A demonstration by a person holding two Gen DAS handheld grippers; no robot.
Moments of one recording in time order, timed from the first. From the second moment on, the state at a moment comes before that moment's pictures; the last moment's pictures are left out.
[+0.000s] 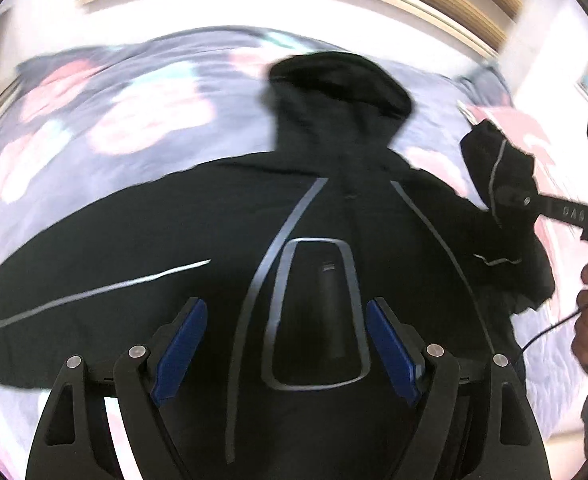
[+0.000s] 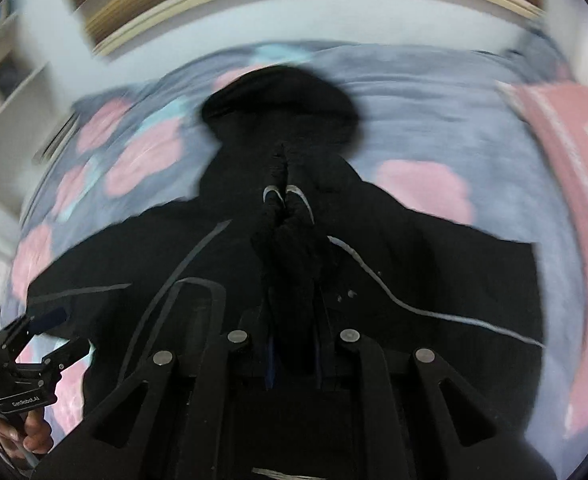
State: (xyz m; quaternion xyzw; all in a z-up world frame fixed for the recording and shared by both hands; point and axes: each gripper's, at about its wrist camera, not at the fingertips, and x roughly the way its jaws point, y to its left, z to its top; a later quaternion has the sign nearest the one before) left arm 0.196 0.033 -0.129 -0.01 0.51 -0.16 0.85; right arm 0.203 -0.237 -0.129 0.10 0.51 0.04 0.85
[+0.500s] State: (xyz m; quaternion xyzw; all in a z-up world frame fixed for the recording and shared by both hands) left arm 0.201 0.091 -0.180 -0.08 0.54 -0.12 0.83; right arm 0.241 -0.088 -0.284 -0.02 0.64 0.10 0.76
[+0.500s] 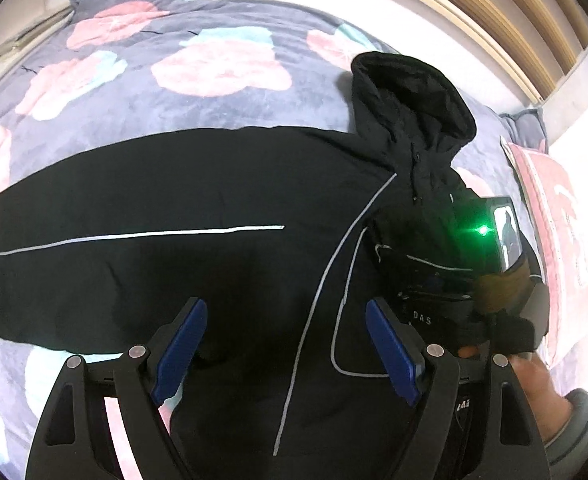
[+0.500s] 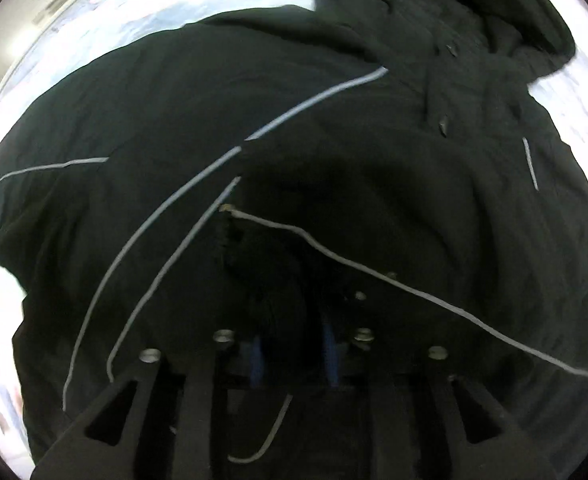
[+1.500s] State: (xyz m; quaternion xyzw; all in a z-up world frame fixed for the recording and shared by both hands) left arm 0.280 0.000 -0.185 -0.11 0.52 -0.26 0.81; right arm 0.131 -0.321 -0.166 0.10 0.55 -0.07 0.82
